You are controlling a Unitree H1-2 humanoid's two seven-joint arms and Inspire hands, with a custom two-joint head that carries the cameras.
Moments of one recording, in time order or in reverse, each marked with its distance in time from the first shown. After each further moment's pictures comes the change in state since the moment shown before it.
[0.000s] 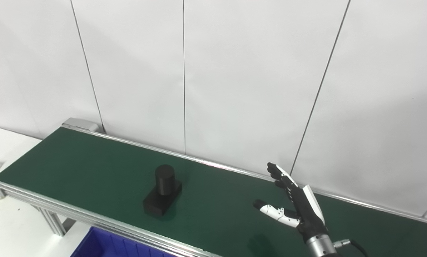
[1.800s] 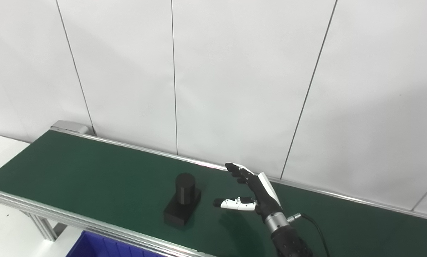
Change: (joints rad) left arm 0.020 -0.042 -0.041 -0.038 0.032 0.000 0.035; right arm -0.234 0.121 0.061 0.496 -0.063 -0.111 -0.113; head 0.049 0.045
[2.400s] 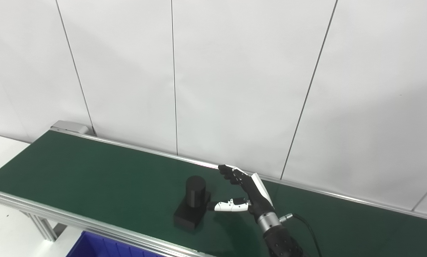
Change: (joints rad) left arm 0.023 -0.025 -0.009 -0.013 -0.029 0.000 -0.016; right arm -0.052 0.033 -0.005 0.148 0.009 -0.078 -0.033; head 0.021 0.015
